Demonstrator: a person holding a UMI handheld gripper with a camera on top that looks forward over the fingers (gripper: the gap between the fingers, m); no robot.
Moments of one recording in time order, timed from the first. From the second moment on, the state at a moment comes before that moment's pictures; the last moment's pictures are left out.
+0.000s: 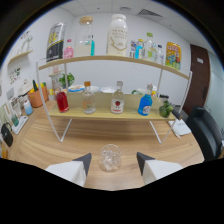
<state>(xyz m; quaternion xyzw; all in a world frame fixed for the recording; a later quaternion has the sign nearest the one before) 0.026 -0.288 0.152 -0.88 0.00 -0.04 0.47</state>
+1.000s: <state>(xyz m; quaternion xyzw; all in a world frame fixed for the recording) -0.061 -0.150 0.223 -0.80 0.00 -0.01 0.60</state>
